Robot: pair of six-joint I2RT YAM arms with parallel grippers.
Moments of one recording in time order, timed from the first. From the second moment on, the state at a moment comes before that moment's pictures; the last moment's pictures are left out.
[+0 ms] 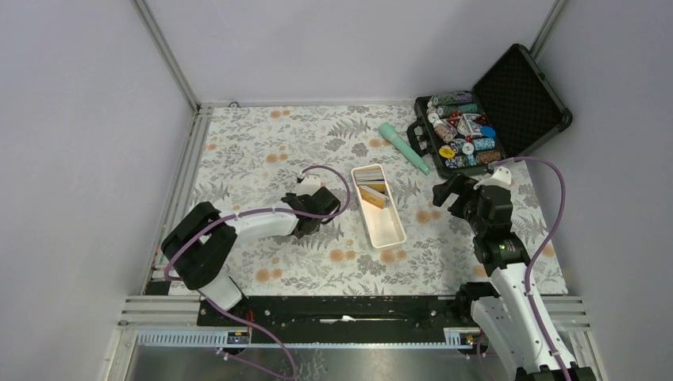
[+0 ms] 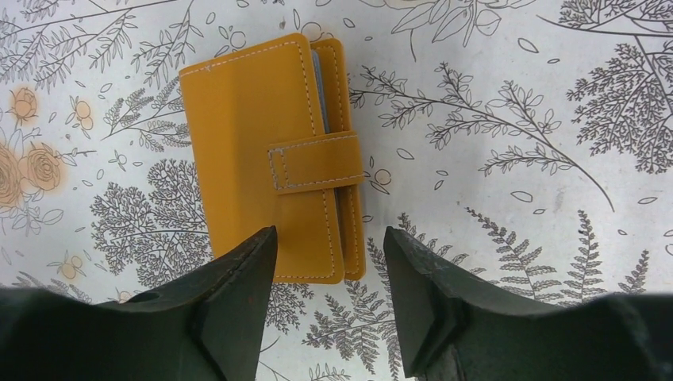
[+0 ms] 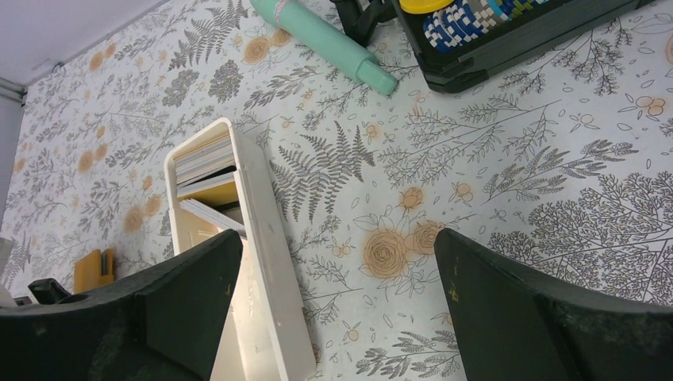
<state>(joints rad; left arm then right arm) -0.82 1.60 0.86 -0.48 -0.64 -0.66 0.10 0.65 0.53 -0.27 0.01 0.48</state>
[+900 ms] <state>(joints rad) -0.82 1.41 0.84 -0.53 -0.65 -0.62 0.10 0.69 0.53 -0.26 -0.09 0.47</state>
